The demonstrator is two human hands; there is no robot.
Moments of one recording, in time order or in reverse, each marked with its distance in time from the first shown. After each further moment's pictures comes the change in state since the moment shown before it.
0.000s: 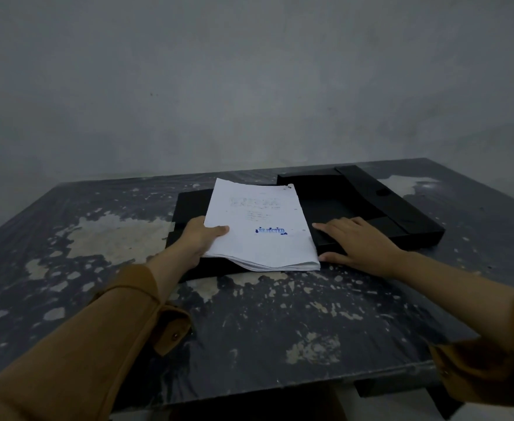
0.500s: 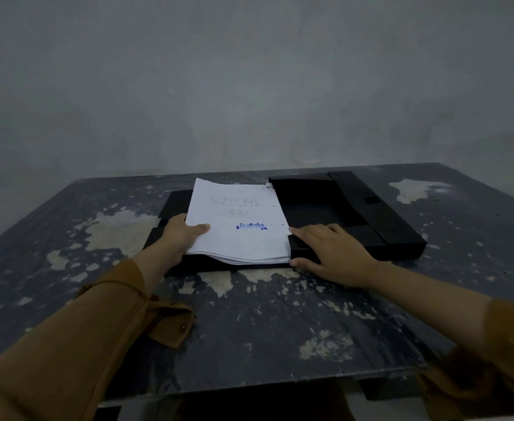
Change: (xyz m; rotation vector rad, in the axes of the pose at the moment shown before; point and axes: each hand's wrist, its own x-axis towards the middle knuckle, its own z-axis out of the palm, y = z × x) left_hand 0.000 -0.008 -0.045 0.066 0.173 -0.021; right_hand 0.021 -0.061 -0.001 0.112 0.074 -0.040
